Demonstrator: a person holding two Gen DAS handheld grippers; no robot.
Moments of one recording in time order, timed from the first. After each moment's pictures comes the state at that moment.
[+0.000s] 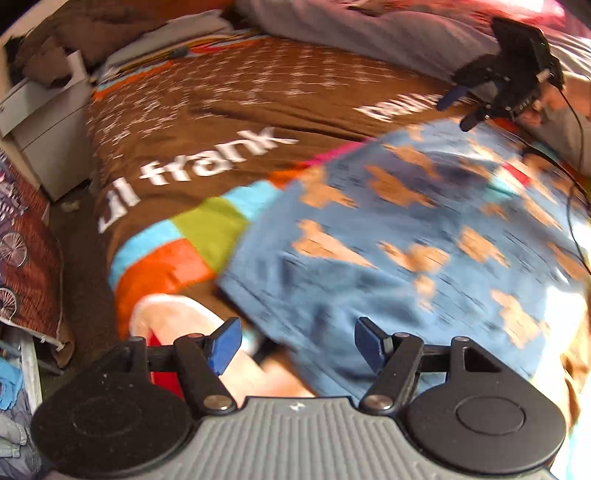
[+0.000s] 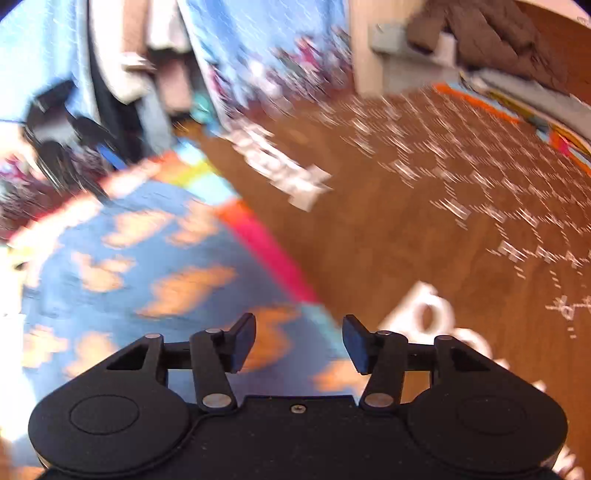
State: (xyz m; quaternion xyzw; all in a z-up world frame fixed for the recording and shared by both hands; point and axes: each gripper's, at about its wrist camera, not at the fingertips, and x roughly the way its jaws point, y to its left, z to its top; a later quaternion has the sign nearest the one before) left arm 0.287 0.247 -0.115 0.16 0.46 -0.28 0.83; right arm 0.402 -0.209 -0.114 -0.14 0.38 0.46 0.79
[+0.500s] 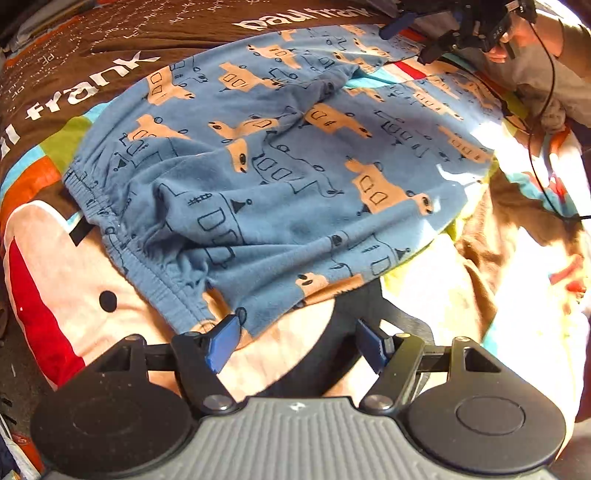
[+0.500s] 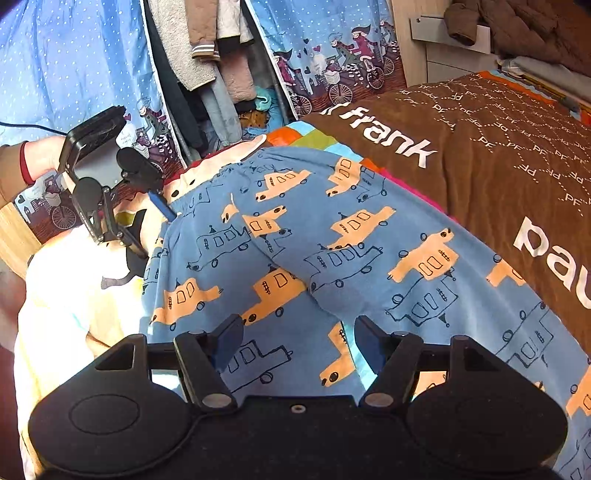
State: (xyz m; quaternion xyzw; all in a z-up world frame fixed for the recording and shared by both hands) left arm 0.208 0.208 -0.146 0.17 0.55 -0.37 0.73; right arm 0.280 -0.208 -0.100 -0.11 0.41 0.47 0.77
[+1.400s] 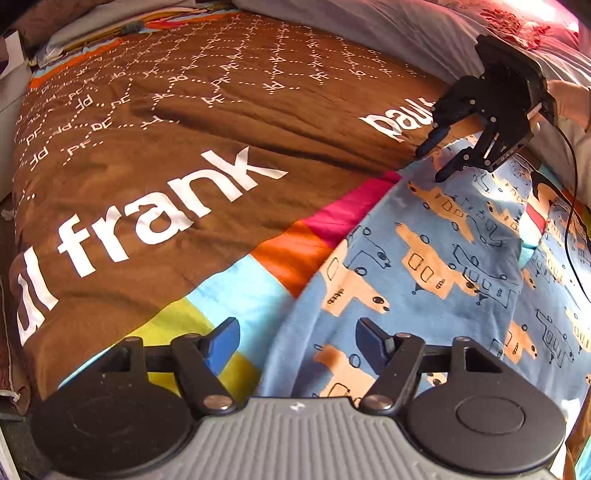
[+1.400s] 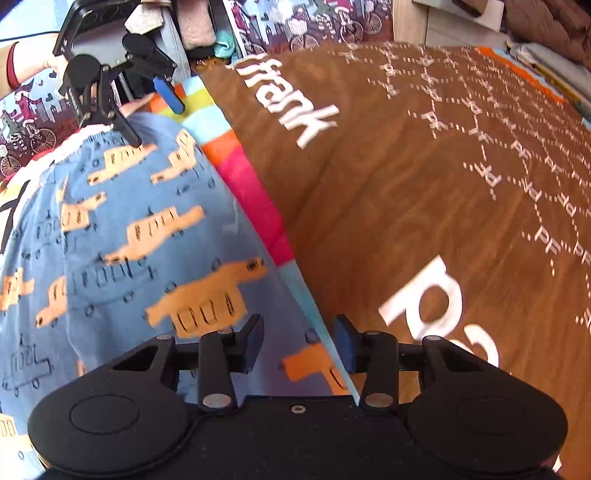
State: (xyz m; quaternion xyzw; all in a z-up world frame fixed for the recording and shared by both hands) left arm 0.453 0.188 -0.162 0.13 0.51 -0.34 0.78; right arm 0.485 -0.204 -0.174 -0.22 0.46 0.46 0.73
